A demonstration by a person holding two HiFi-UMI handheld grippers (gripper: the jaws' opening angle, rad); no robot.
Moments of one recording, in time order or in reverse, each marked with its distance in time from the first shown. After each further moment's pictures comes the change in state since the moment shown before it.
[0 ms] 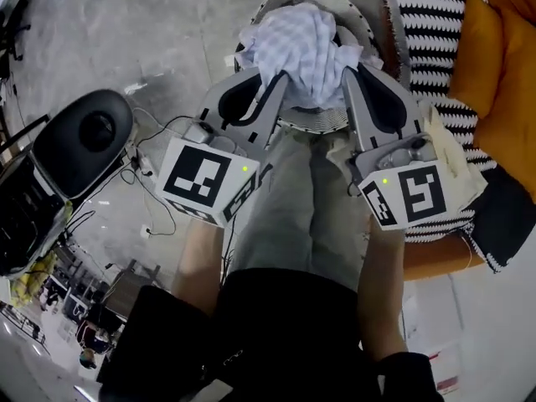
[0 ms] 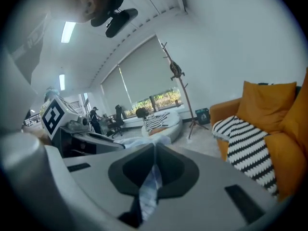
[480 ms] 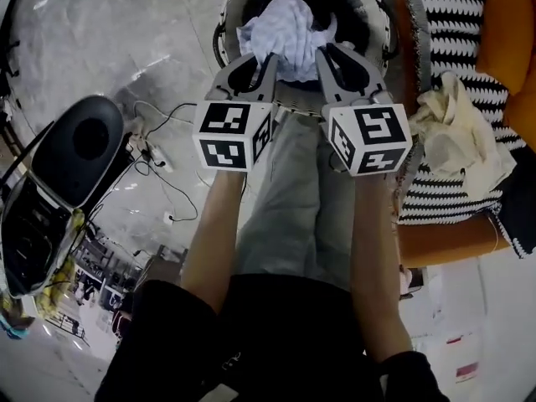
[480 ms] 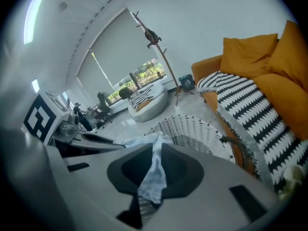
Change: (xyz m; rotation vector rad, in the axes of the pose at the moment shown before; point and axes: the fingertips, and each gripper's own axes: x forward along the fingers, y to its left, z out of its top) left arm 0.085 0.043 -0.169 -0.062 0.331 0.151; right arm 0.046 -0.037 -0.189 0.232 0.278 -0.127
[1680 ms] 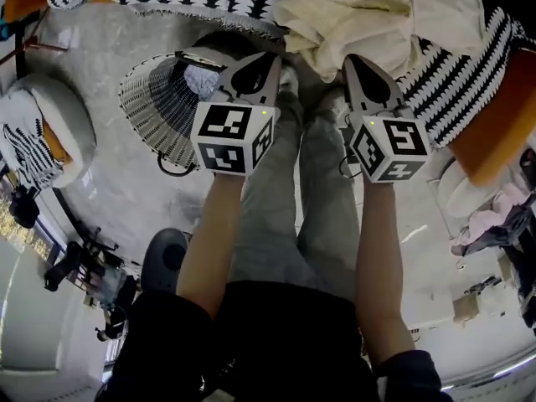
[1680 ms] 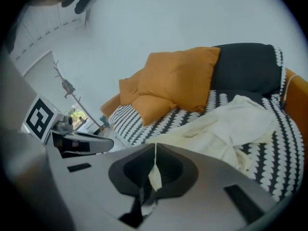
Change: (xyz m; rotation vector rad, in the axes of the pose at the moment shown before) left arm 0.097 -0.352 0.004 0.675 0.209 -0.620; right arm -0.292 -0.223 -0.137 0.651 -0.388 -0.731
